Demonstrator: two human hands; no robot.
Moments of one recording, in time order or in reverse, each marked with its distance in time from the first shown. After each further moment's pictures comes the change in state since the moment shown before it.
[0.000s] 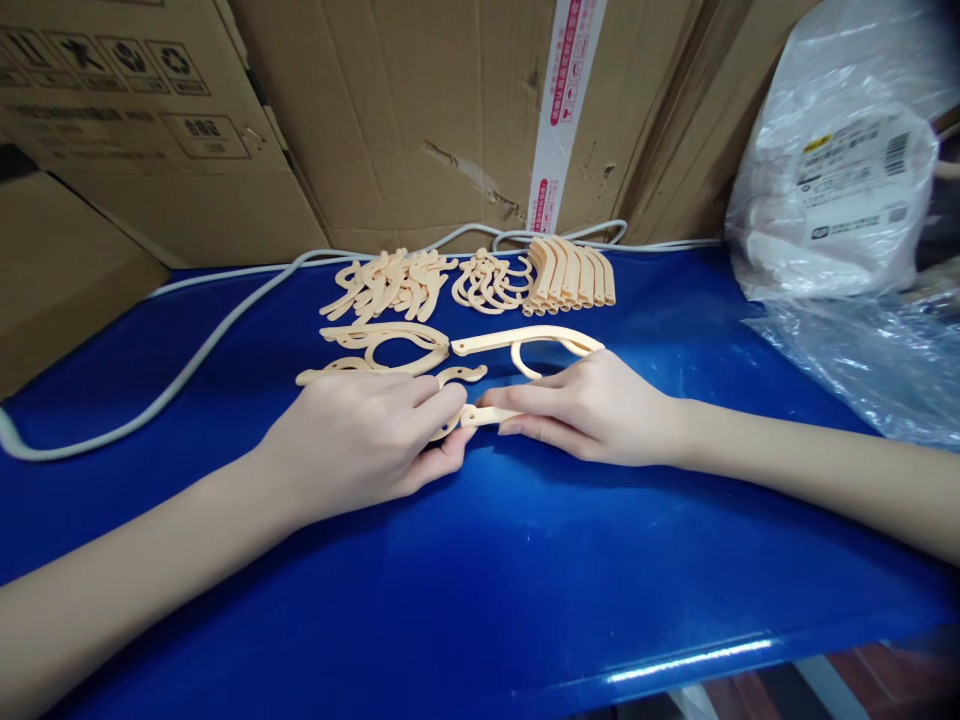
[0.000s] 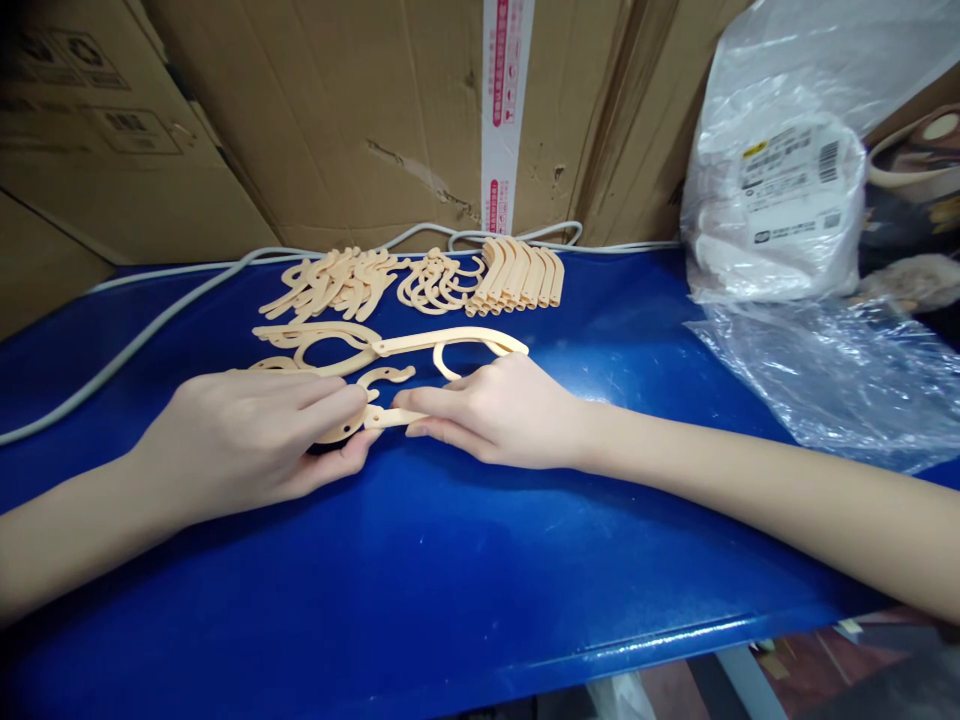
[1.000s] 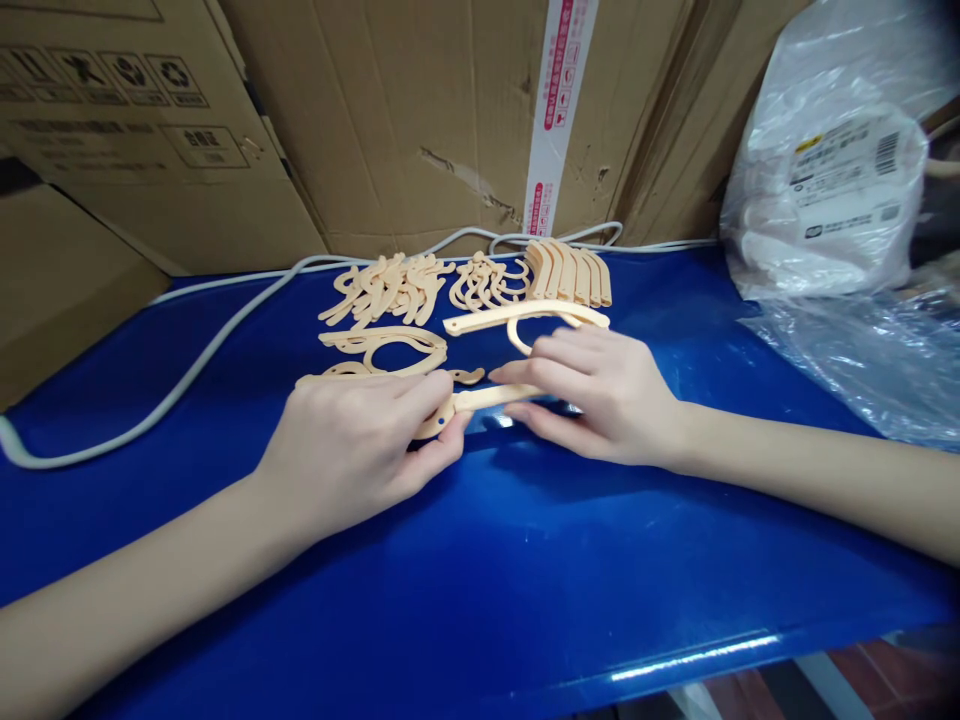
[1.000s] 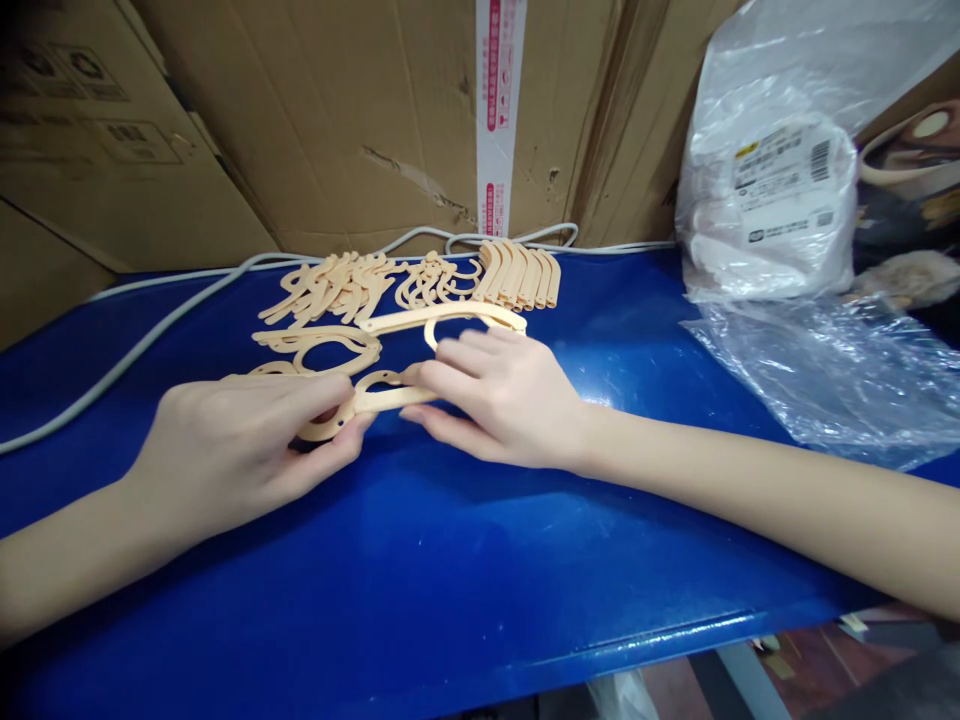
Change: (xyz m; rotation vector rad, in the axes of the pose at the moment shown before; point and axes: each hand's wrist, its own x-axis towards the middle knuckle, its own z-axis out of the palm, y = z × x) left_hand 0.003 0.009 -0.005 -0.038 0.022 -0.217; right_hand -0.001 -0.007 -0.007 -0.122 0.314 0.029
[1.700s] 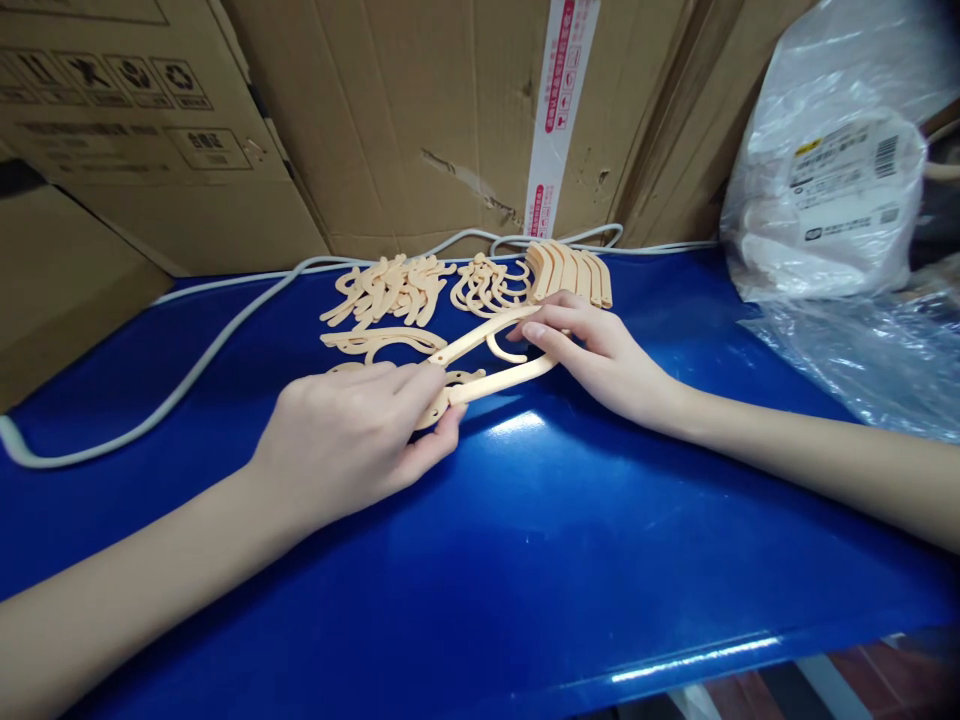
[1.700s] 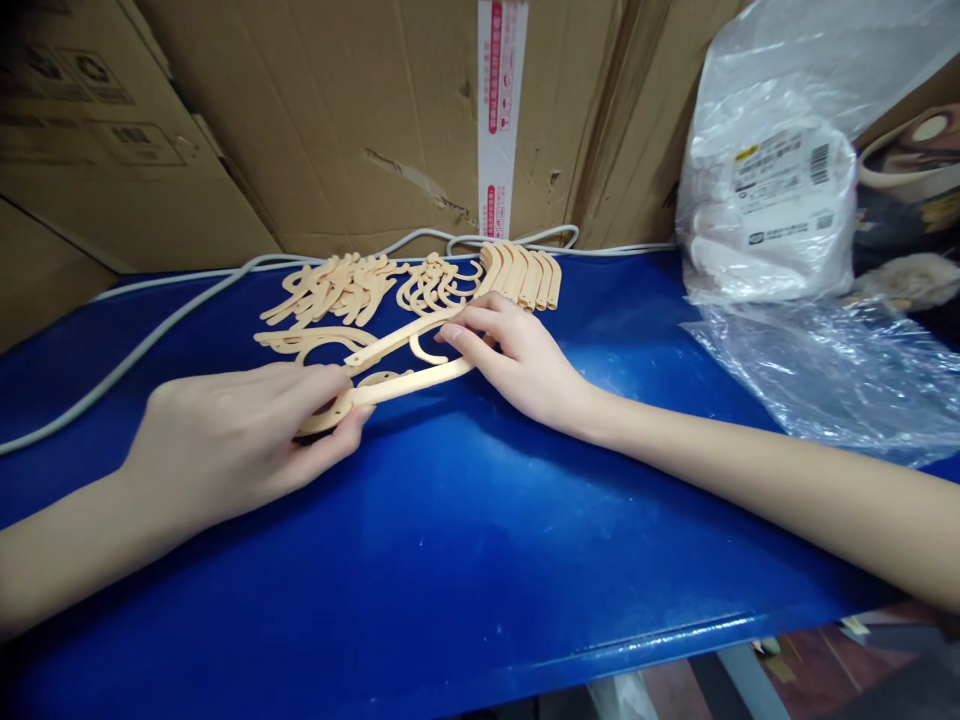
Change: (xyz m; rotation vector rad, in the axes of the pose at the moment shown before) left_hand 0.001 -0.003 -0.003 0.131 0.003 0.027; right_hand 0.005 0.028 0.016 0.513 0.051 0.507
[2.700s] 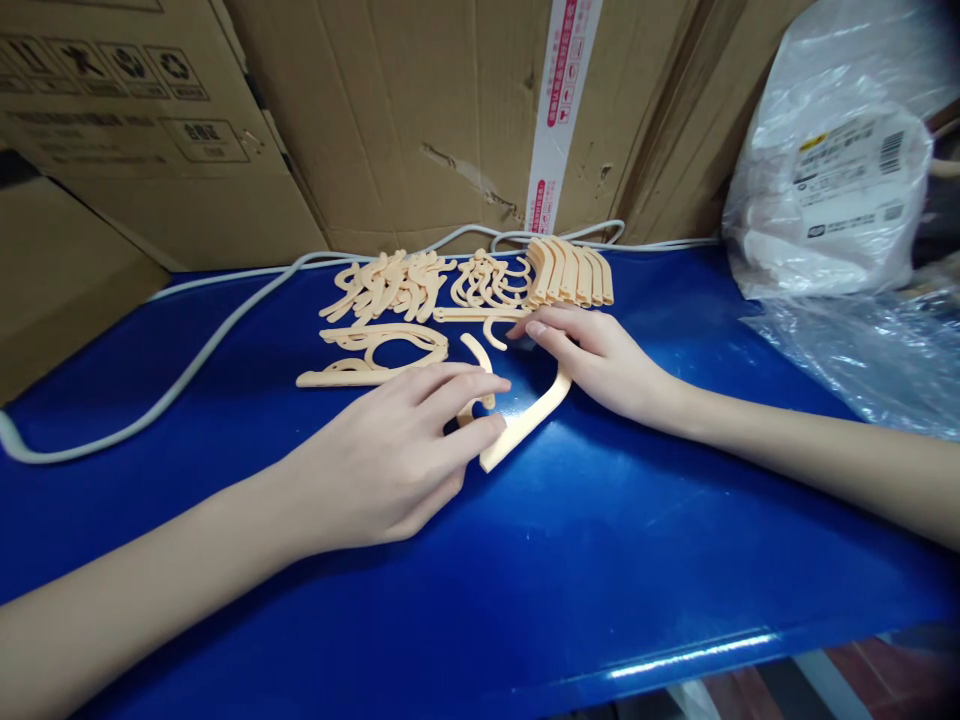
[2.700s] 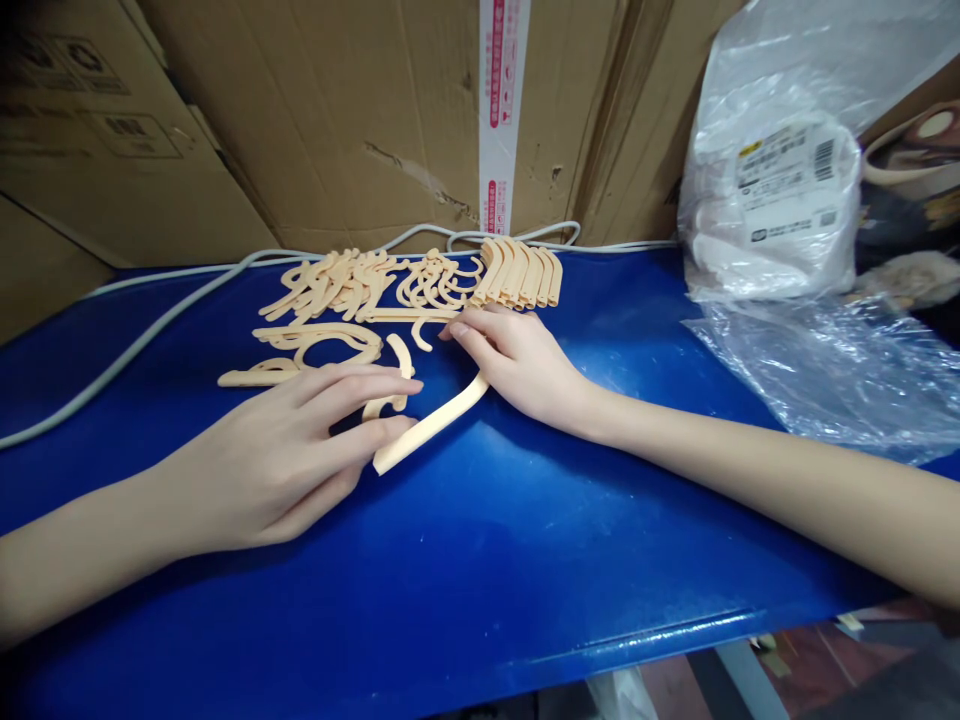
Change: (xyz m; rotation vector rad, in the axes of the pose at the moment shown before) left_hand -0.007 0.002 0.011 -0.429 -0.087 0.298; right_hand -0.002 0.005 0.004 -0.057 -0.061 0.070
